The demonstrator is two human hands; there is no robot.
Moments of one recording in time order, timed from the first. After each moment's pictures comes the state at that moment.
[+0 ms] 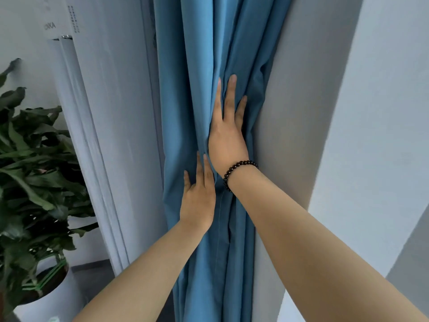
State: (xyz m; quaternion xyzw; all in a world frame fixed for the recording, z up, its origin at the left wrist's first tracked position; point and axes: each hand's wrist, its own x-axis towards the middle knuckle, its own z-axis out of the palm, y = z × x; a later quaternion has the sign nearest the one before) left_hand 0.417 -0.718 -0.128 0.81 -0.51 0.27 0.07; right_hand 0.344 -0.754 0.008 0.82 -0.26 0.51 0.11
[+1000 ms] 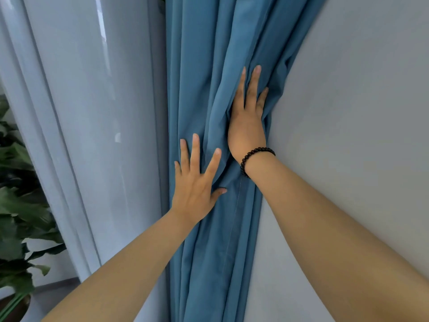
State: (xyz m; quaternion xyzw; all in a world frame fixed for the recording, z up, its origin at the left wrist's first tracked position) left_hand 0.588 -0.823 -0.120 0.64 -0.60 0.33 0.35; right_hand 0.492 -0.881 0.016 0.79 -0.36 0.48 0.07
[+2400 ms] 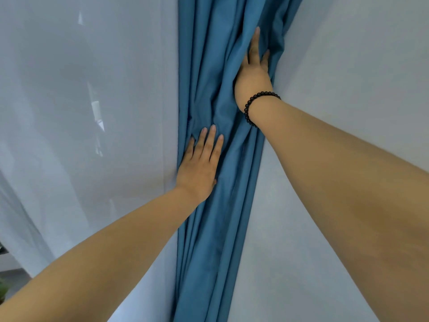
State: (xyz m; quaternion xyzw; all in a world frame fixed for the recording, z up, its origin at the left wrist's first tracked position) left_hand 0.720 -0.964 -0.178 0.77 -0.58 0.27 0.07; right_hand 0.663 -1.089 -0.002 0.85 -0.37 0.31 0.21
